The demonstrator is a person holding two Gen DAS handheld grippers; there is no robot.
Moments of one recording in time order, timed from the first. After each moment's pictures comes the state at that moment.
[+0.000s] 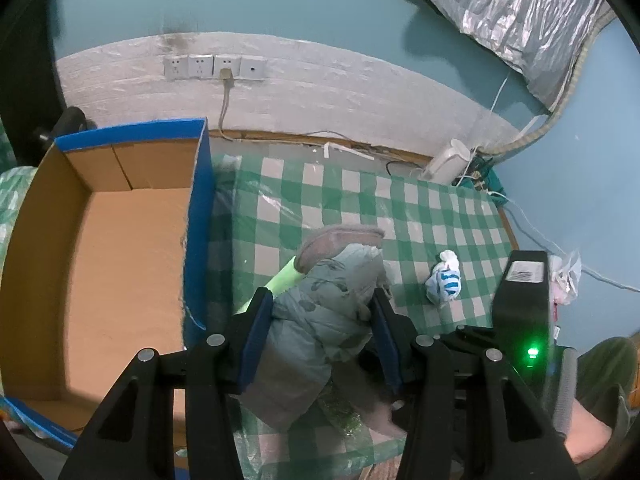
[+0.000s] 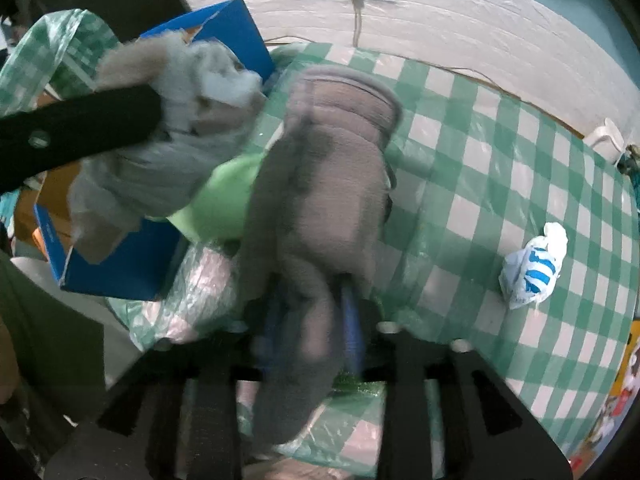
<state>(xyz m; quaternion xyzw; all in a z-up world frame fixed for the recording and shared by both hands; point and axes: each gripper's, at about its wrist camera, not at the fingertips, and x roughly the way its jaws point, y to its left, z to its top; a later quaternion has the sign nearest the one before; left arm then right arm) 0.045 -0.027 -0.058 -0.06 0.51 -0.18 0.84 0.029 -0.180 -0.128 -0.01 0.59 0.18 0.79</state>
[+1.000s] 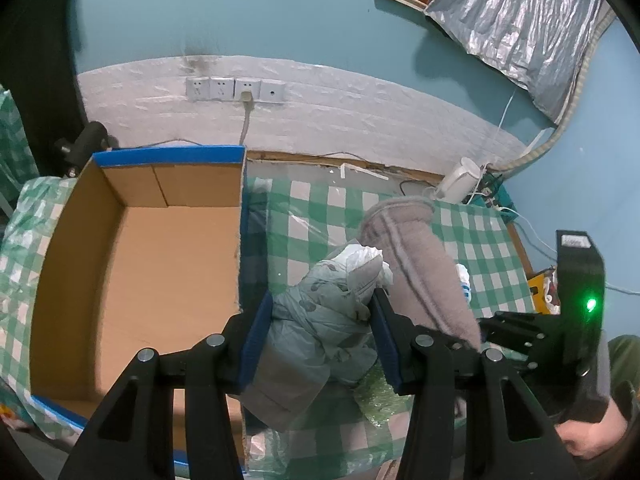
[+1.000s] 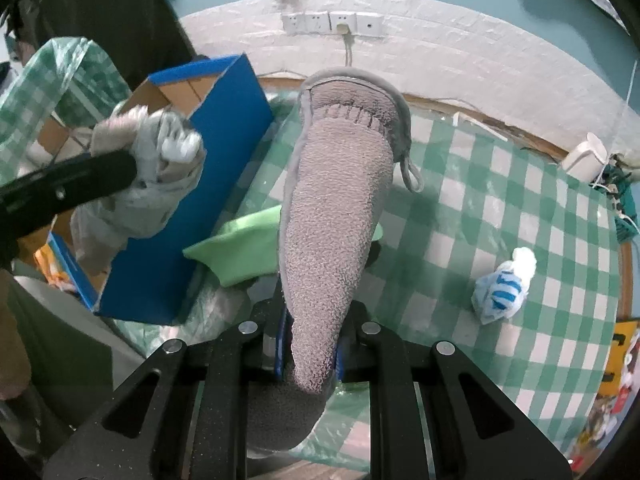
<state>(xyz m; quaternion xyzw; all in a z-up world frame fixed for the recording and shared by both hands) 0.033 0.000 -0.036 -0.06 0.47 -0.15 0.87 0.028 -0.185 -0.083 0.00 0.55 0.16 0.82</state>
